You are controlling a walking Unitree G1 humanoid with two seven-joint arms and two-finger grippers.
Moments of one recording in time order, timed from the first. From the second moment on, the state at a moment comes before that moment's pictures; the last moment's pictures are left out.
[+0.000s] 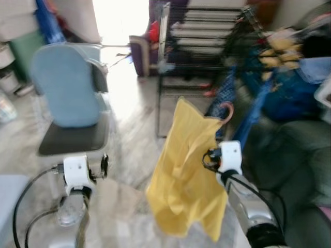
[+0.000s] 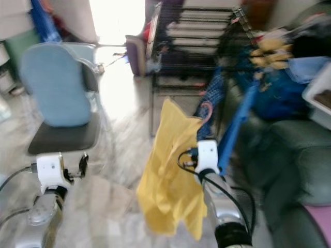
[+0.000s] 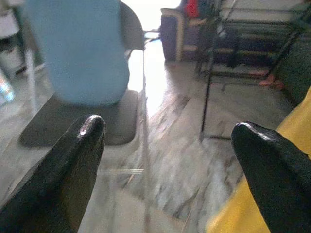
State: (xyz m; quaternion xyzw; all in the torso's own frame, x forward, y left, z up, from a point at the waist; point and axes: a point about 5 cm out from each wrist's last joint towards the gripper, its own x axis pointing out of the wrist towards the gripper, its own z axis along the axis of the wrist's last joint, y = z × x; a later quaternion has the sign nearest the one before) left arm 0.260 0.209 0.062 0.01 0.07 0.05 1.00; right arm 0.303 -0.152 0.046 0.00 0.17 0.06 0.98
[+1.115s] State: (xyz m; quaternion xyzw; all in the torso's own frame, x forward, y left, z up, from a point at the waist) left arm 0.264 0.221 0.052 0.03 0.10 0.07 0.99; right arm 0.311 -0.133 0.052 -0.03 0.15 0.08 0.98
